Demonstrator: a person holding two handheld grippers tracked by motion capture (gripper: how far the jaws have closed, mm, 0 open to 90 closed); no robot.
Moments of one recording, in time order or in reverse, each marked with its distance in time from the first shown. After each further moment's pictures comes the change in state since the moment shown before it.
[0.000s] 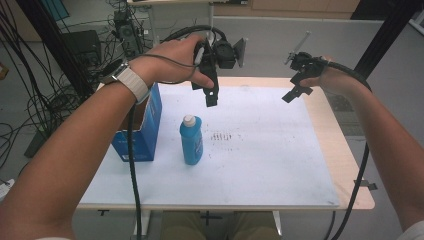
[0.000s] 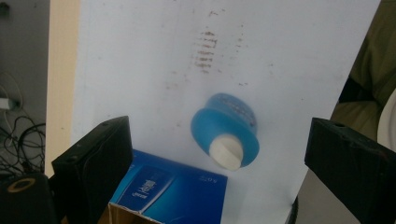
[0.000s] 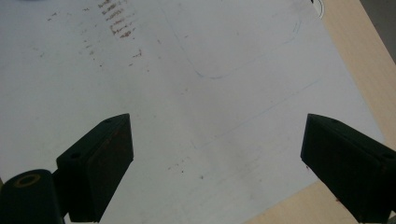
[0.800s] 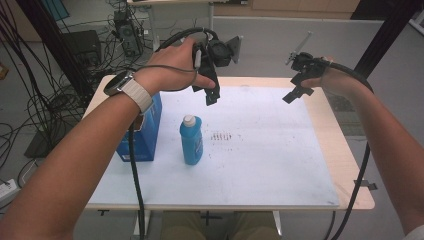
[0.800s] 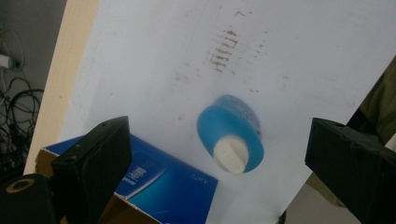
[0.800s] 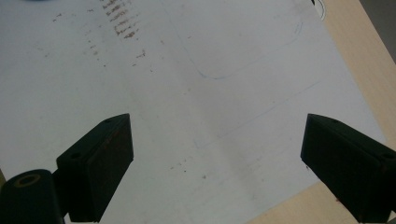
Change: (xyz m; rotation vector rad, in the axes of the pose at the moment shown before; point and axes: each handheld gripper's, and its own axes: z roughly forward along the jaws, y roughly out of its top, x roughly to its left) left arm 0.006 -0.007 0.007 0.001 0.033 -0.211; right arm 0.003 -0.003 -0.003 -0.013 0.003 -0.004
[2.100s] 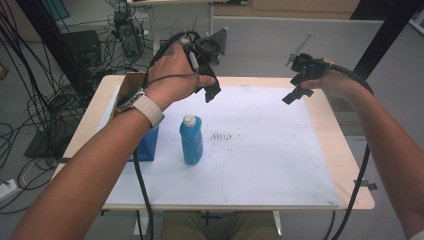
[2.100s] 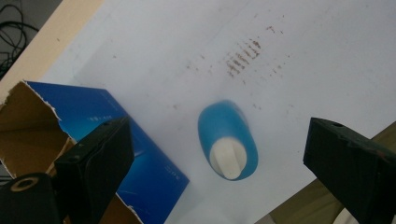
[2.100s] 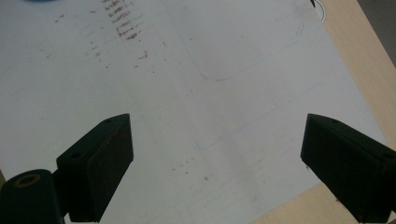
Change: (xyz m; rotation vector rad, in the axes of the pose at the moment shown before) left arm 0.008 -0.016 0.011 -0.014 0.005 -0.358; right arm 0.006 0.000 0.000 -0.007 -0.008 -0.006
